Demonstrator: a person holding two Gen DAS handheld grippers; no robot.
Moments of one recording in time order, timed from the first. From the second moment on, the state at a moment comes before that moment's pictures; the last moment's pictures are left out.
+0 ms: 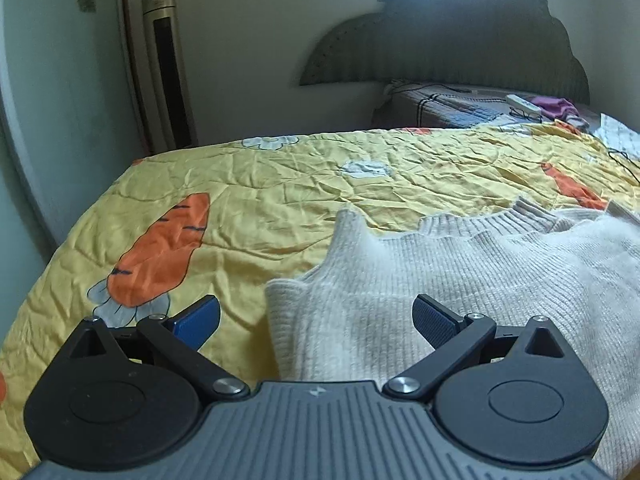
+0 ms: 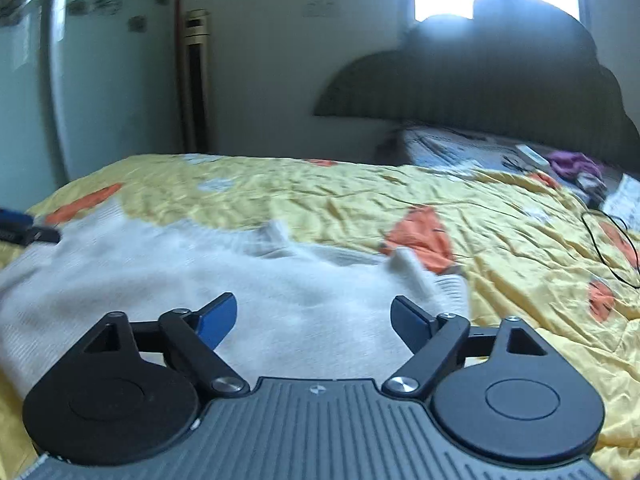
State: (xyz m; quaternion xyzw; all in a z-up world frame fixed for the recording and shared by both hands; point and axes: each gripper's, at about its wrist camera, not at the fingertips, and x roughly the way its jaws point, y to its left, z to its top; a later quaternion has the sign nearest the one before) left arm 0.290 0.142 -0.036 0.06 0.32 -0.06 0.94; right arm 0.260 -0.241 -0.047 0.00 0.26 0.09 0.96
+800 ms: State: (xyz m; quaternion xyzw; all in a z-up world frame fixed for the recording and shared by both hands) left arm 0.359 0.123 -0.050 0.04 0.38 -0.08 0.92; right arm 0.362 -0.291 -0.073 0.06 0.33 0.11 0.93
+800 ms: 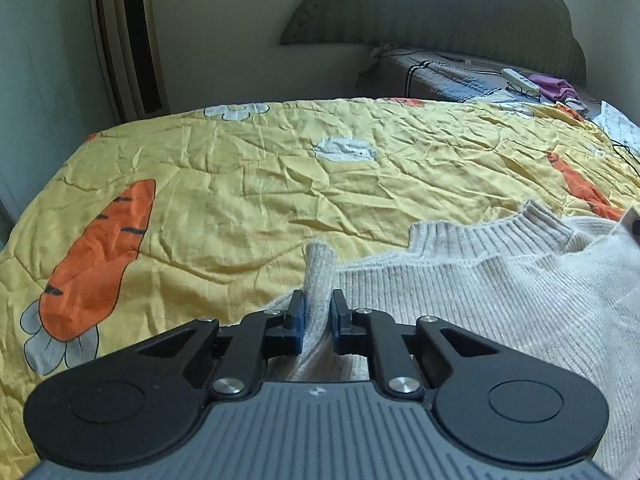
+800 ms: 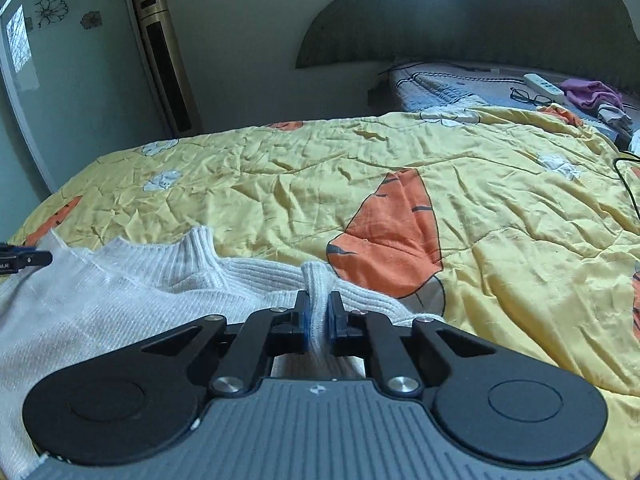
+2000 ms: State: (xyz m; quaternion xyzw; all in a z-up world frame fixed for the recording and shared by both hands) left arm 0.320 0.110 -0.053 0.13 0.33 0.04 0.93; right arm 0.304 -0.204 -0.064 -0.09 0.29 0.12 0.94
